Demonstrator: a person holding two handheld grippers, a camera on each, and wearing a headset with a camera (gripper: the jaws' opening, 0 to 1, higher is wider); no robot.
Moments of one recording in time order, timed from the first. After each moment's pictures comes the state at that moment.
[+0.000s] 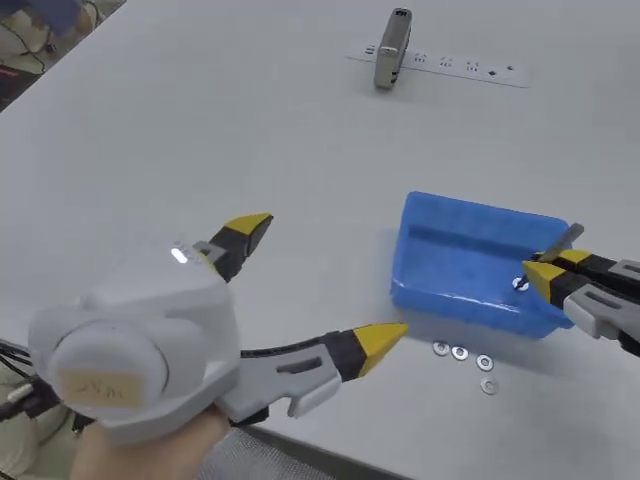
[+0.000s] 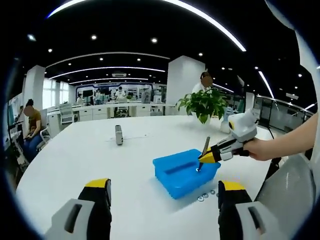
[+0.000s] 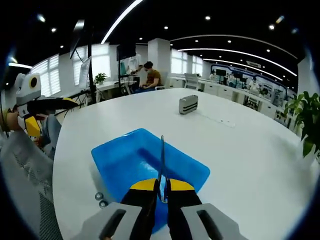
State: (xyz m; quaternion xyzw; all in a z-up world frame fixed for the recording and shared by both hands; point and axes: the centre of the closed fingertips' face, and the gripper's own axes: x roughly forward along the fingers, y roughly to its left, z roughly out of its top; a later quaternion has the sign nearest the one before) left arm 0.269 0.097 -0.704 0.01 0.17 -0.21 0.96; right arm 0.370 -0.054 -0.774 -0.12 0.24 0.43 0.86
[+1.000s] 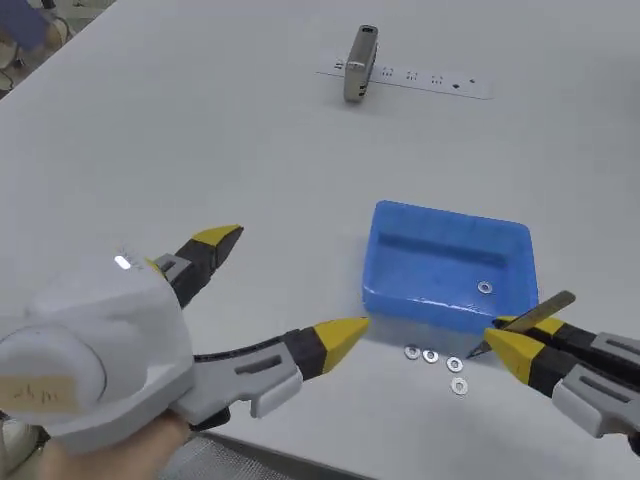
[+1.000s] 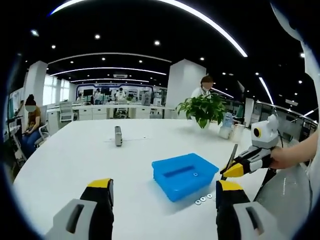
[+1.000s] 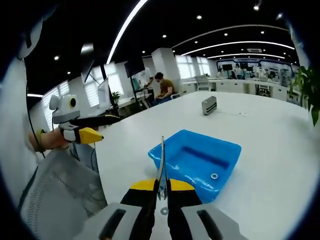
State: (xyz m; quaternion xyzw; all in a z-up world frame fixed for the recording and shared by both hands) left arm 0.268 0.098 -0.699 -0.02 0.15 -0.22 0.96; right arm 0.275 -0.047 -0.752 0.00 0.25 0.49 0.83
